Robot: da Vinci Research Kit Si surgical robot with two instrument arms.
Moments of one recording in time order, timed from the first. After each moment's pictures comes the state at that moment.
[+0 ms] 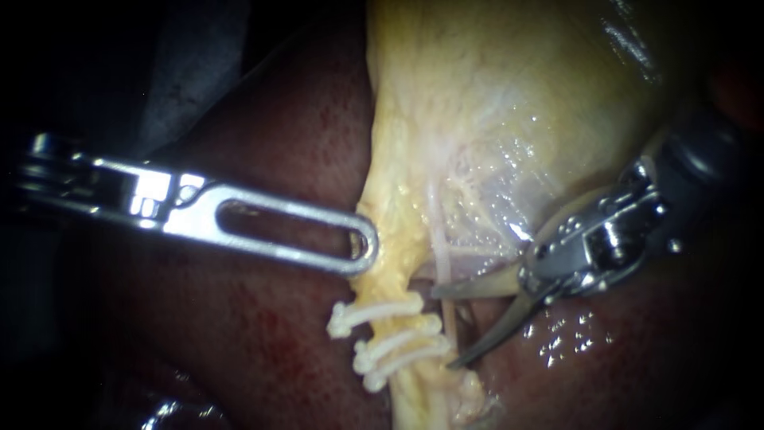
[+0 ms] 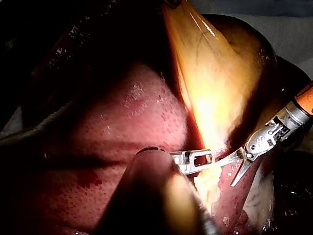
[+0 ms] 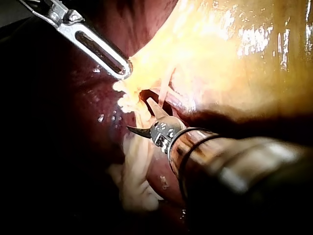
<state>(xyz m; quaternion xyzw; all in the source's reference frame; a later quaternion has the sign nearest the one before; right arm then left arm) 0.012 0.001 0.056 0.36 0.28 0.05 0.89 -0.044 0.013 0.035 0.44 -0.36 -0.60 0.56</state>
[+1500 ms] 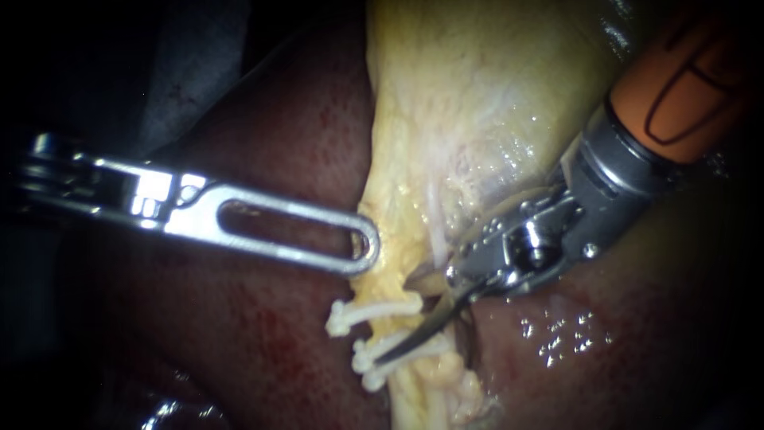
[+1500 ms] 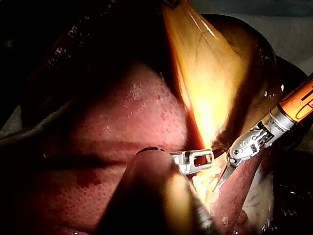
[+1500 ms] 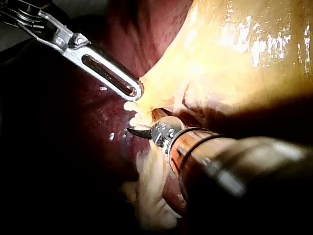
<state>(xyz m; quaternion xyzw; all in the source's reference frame) 0.017 0.000 0.058 0.37 0.28 0.08 0.88 -0.045 0.013 0.035 0.44 -0.36 -0.60 0.56</state>
